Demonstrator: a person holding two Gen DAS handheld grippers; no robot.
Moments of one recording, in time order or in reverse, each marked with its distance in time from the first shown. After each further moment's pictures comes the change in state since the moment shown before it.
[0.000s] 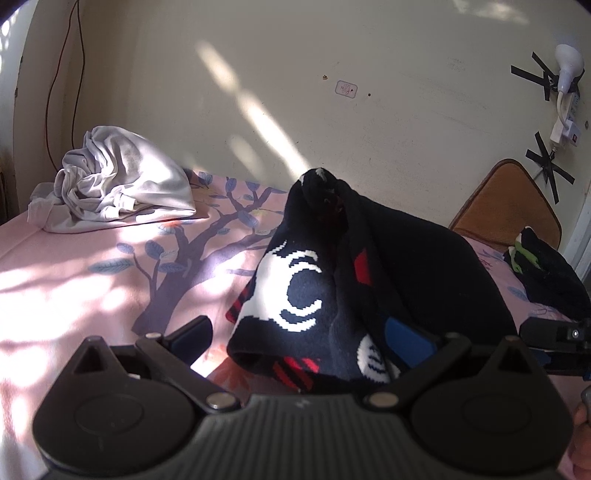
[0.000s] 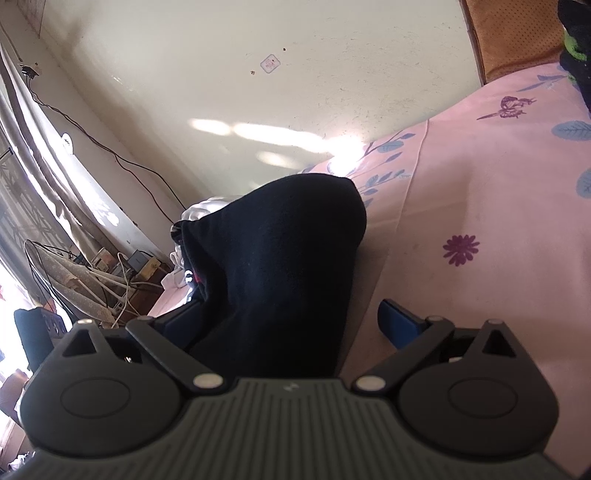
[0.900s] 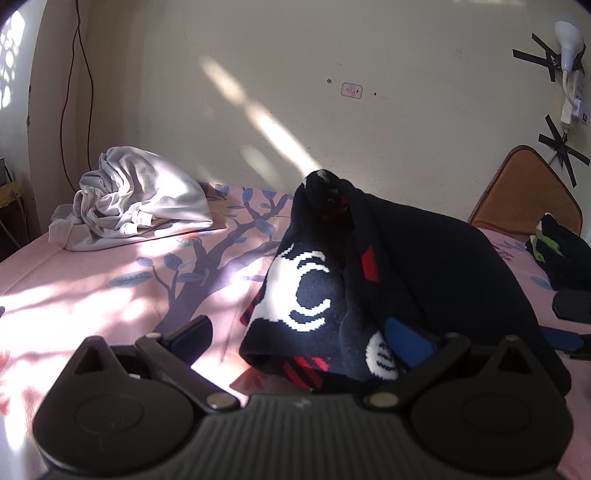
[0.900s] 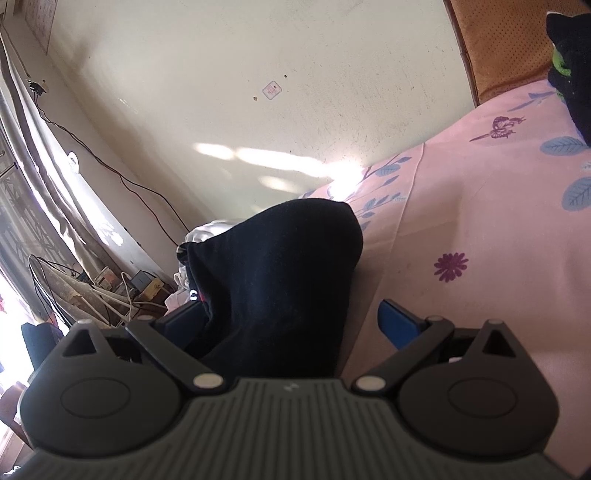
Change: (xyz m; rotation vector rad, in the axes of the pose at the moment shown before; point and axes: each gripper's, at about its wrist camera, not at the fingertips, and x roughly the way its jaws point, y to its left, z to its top) left arm -0.002 -0.011 -0.002 0.067 -0.023 0.103; right arm -0.012 0.000 -0.003 0.003 -0.090 0.003
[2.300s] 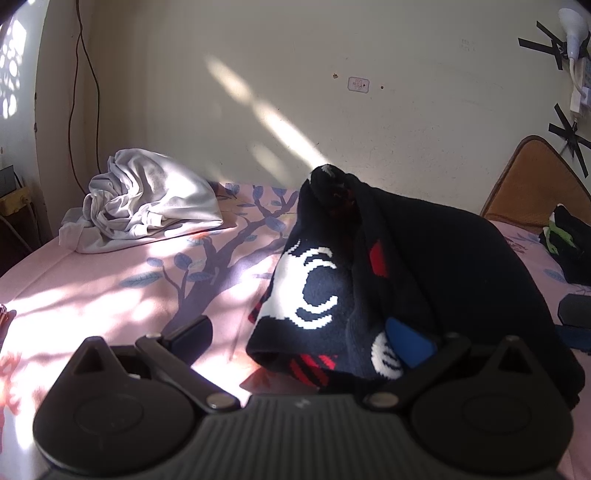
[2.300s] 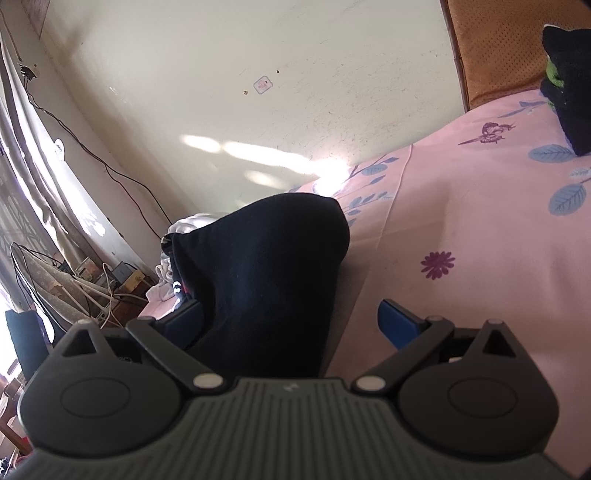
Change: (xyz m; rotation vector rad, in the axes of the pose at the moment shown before) left arm 0.000 -0.003 0.000 0.025 0.014 0.043; right arm 0.000 0.004 -0.006 -0.038 0.007 -0.069
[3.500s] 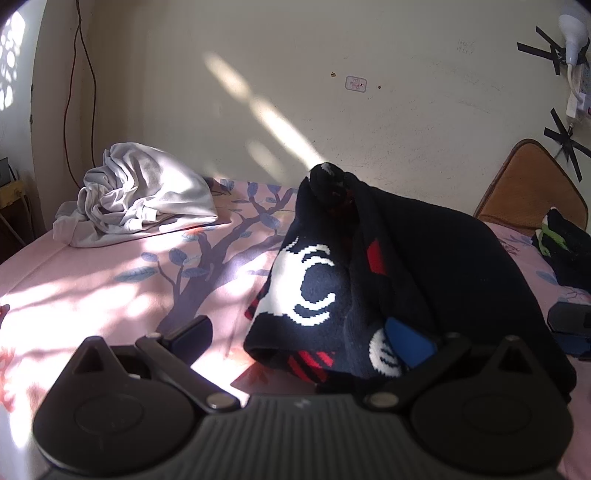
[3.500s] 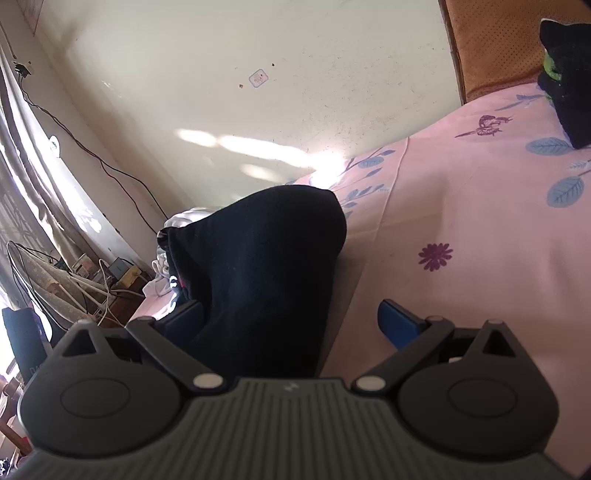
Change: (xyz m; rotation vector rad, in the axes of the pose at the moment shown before) left arm -0.001 0.009 0.000 -0.029 0.013 -0.061; right arm 0.001 -0.001 -0.001 0.019 0.021 -0.021
